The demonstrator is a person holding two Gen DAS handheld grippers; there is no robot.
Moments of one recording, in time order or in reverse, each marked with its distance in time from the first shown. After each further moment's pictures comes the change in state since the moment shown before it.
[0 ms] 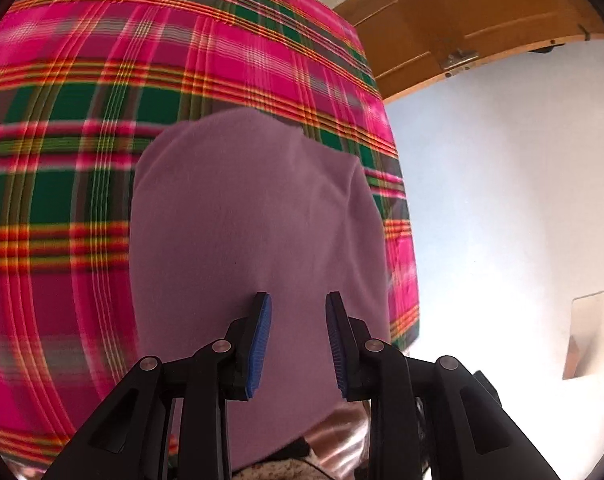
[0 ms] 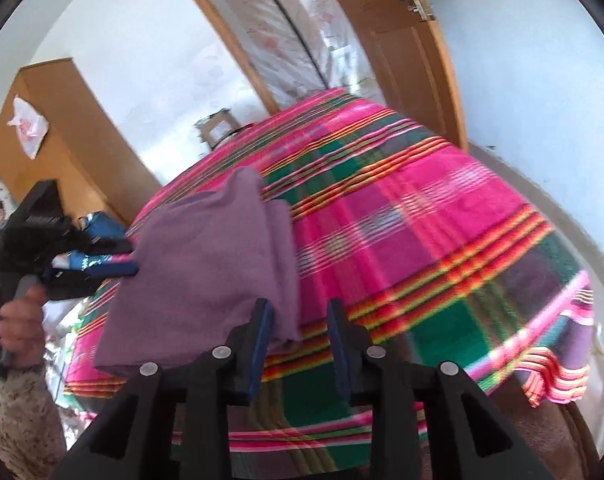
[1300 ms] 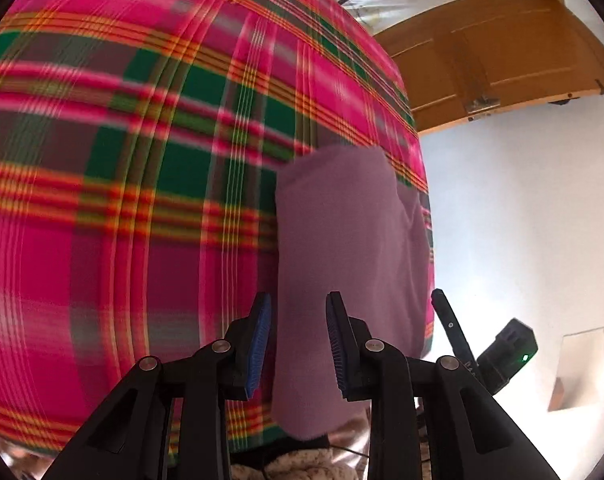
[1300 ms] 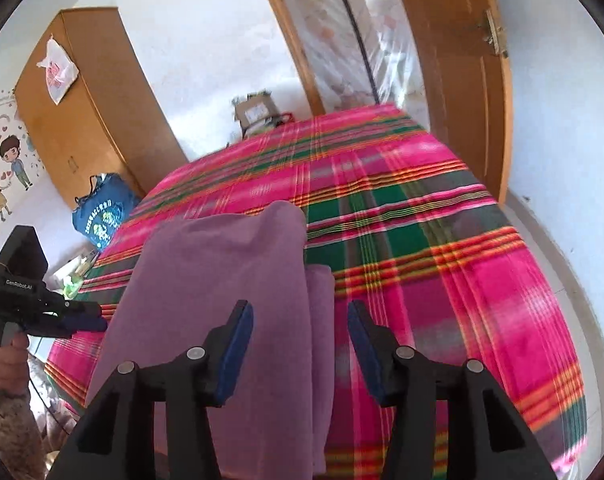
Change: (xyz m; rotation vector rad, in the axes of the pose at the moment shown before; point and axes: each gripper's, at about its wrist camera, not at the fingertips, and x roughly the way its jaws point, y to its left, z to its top) left arm -0.034 0.077 -0.003 -0.149 -0.088 0.002; right arm 0.054 0.039 0.079 -0.229 0.070 0.057
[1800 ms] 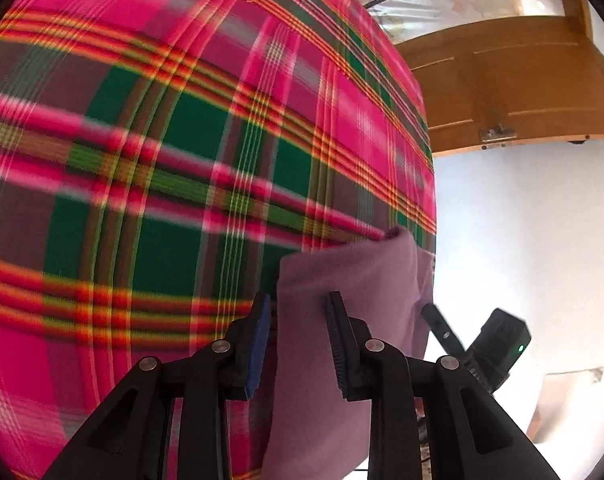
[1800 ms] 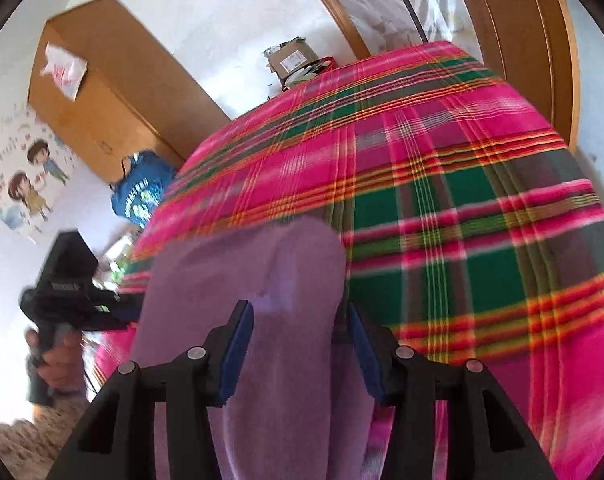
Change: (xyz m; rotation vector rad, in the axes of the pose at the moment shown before) left arm 0.026 0.018 0.053 -0.096 0.016 -0.025; right arm 0.088 -0.017 0.062 0.072 0.211 0.261
